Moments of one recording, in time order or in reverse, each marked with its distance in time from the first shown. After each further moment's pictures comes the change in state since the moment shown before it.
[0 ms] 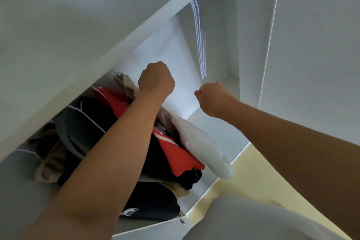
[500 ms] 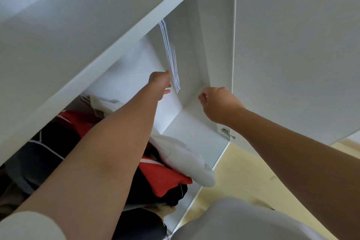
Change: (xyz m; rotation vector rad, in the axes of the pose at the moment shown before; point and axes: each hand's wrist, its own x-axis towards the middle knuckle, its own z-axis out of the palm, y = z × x) left_hand 0.070 0.076 0.059 -1.021 -0.468 -0.324; right_hand -0.020 0.054 -0.035 0.088 0.136 0.230
